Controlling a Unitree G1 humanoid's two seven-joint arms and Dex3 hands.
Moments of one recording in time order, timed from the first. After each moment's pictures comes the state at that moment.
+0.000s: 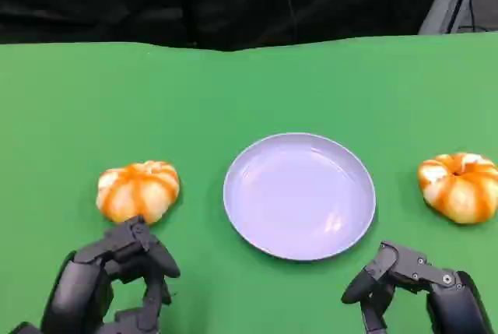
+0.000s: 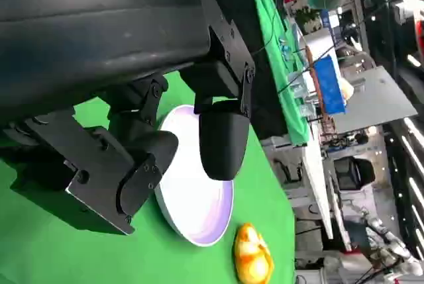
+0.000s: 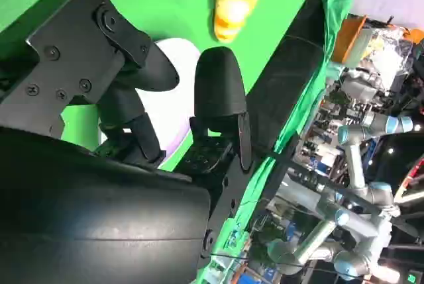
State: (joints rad) left arm 0.24 0.08 -0.02 0.00 -0.08 -0.48 -0.20; right arm 0.38 -0.01 0.17 -0.17 -0.31 -0.50 -0.11
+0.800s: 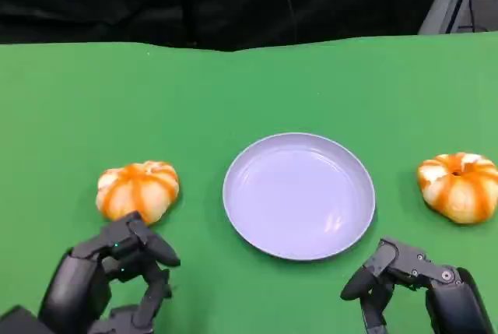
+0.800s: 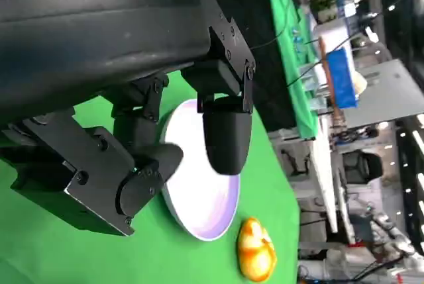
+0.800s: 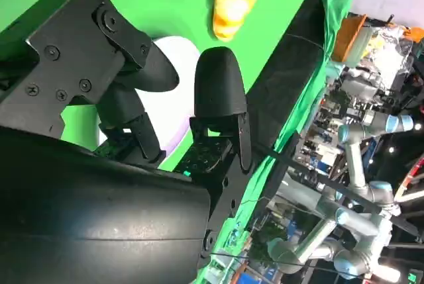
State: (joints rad) left arm 0.22 0.11 -0.01 -0.03 -0.13 -0.37 -0.25; right arm 0.37 0.00 0.17 -0.19 -0.31 -0.48 -0.11
